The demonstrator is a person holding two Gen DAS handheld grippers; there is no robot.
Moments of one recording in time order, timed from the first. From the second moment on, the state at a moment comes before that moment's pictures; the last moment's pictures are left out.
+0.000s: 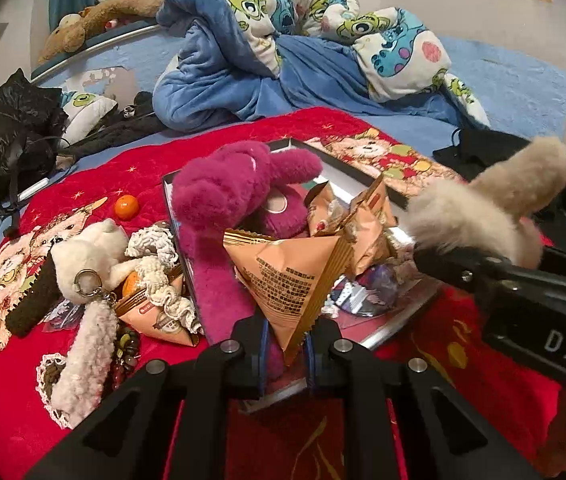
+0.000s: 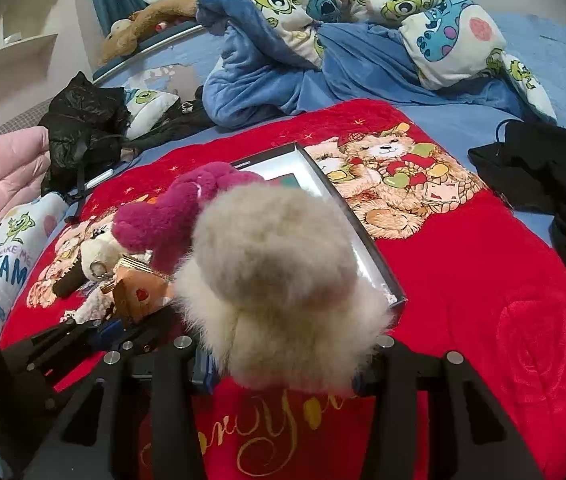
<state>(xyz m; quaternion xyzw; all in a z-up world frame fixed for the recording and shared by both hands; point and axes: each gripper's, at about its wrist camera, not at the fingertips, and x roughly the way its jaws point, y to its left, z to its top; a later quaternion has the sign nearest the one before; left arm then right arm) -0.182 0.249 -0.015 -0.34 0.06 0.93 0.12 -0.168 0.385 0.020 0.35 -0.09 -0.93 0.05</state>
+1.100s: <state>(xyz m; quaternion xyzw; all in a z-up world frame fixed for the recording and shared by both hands) -0.218 0.237 -0.027 -0.30 0.02 0.94 0.16 -0.230 0.362 -0.028 0.38 -0.02 -0.92 0.00</state>
